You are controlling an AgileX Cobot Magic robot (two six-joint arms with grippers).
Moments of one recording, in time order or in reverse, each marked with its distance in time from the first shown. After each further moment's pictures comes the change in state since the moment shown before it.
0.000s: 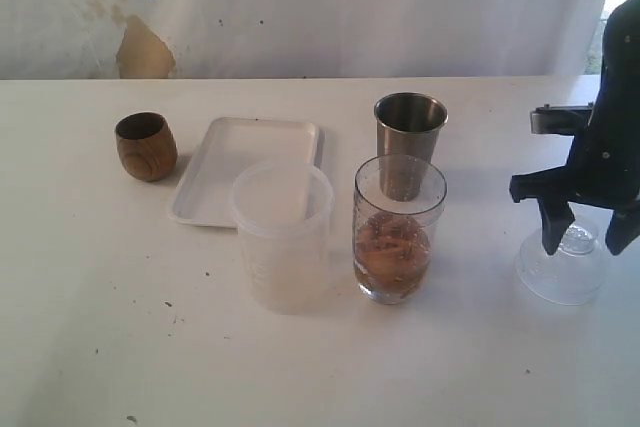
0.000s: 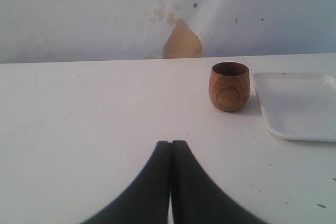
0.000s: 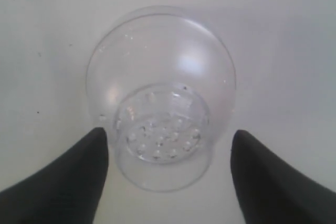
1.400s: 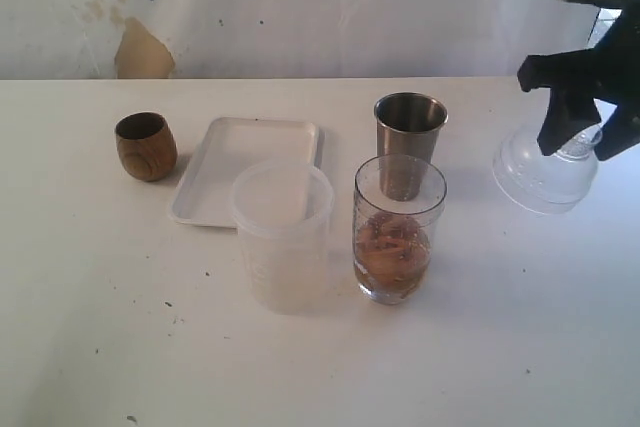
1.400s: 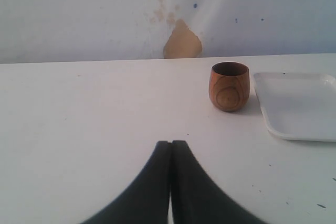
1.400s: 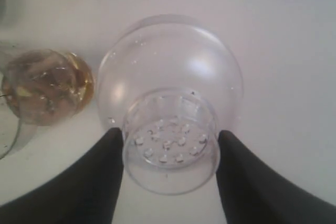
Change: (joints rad) left arm 0.000 0.000 0.000 0.000 0.000 0.000; right arm 0.043 -0.344 -0.056 0.190 0.089 -0.067
